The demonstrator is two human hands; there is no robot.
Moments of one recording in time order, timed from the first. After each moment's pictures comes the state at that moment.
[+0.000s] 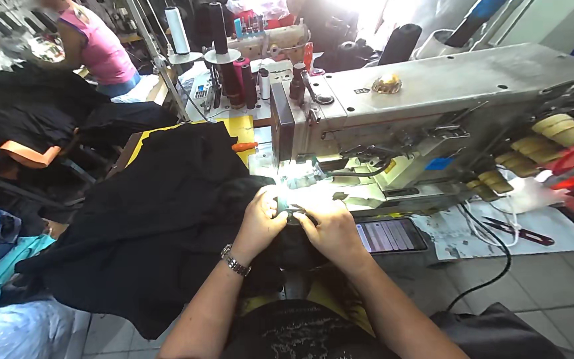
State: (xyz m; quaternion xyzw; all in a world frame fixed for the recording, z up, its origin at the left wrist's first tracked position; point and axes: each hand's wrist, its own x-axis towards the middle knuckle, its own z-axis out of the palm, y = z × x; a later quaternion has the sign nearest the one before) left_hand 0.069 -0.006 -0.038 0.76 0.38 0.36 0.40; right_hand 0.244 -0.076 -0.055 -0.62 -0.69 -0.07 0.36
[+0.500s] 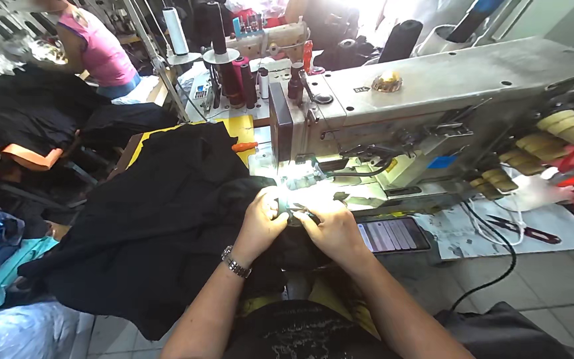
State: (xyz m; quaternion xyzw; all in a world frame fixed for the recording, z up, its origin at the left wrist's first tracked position) left_hand 0.068 -0.006 -0.040 0.75 0.38 0.35 0.41; right_hand 0.246 -0.074 -0.053 -0.62 -0.68 -0.03 0.38
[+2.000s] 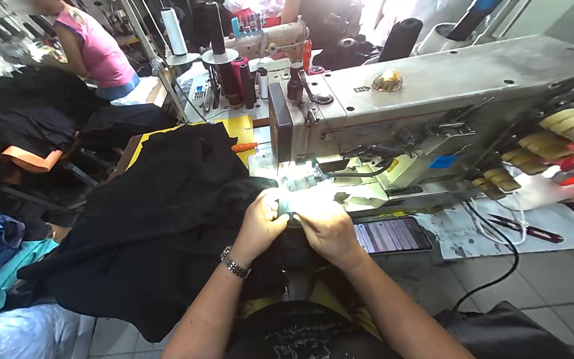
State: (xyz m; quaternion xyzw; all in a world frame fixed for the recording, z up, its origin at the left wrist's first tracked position) left_hand 0.067 -0.005 -0.038 0.74 0.37 0.35 0.44; right_hand 0.249 -0.069 -0.075 -0.55 -0.71 -0.11 0.43
